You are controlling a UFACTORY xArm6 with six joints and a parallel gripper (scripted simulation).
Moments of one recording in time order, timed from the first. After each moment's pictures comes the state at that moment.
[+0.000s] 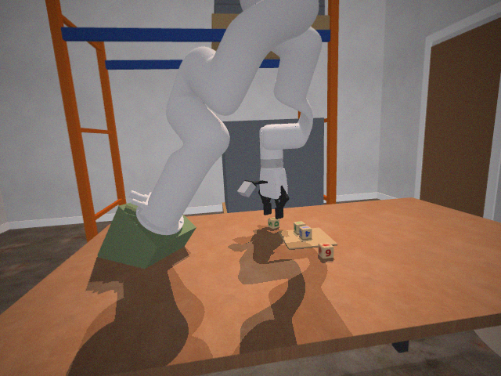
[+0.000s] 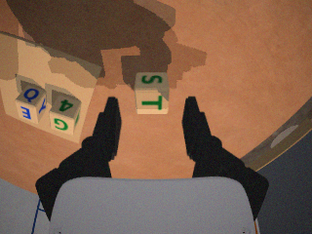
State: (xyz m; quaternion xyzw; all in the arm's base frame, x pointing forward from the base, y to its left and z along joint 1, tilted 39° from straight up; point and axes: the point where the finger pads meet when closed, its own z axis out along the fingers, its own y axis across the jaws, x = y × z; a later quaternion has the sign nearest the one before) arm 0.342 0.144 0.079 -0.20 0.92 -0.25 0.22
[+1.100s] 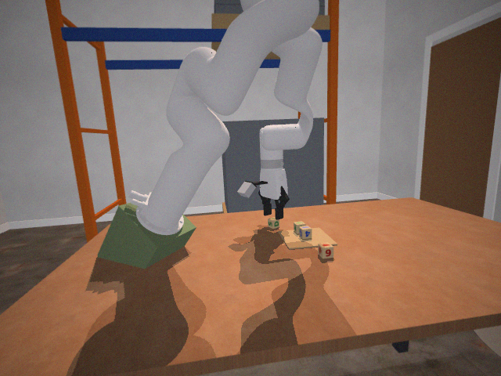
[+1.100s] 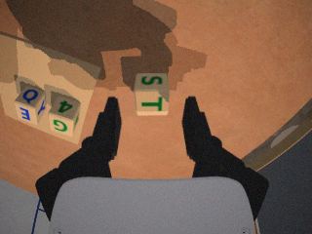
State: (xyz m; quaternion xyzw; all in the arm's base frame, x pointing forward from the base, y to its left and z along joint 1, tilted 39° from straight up) arm 0.343 0.144 0.077 -0.20 0.92 -0.25 0.22
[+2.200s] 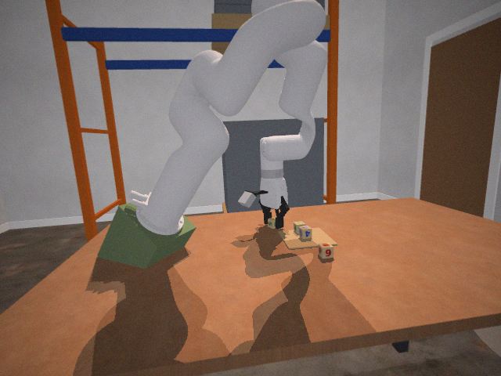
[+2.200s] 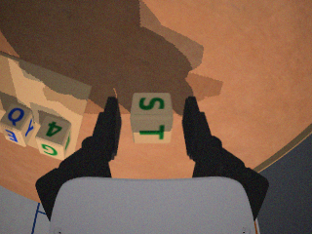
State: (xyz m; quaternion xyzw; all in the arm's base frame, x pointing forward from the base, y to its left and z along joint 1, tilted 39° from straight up) arm 0.359 0.132 0.052 -0.20 0.92 -0.25 0.22
